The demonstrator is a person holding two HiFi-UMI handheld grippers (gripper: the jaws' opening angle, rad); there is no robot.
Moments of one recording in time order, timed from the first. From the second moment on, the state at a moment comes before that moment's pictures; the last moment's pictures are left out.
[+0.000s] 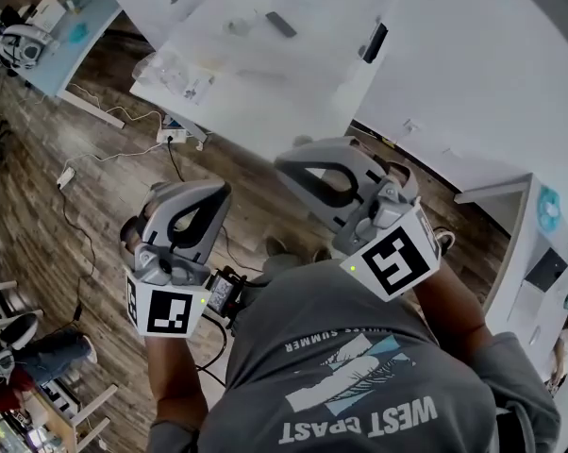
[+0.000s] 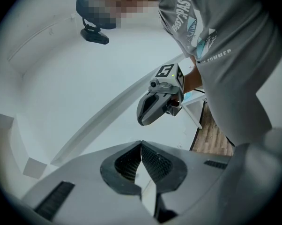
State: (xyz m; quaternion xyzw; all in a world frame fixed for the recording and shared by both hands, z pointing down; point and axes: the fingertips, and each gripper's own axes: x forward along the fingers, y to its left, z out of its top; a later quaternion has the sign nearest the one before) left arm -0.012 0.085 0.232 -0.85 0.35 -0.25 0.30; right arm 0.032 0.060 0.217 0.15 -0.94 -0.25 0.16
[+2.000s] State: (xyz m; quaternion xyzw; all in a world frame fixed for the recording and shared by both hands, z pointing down) left arm -0.015 -0.107 0.242 -0.83 0.39 -0.28 0.27; right arm 0.032 -0.148 0.217 0.12 -0.95 -0.24 0.13
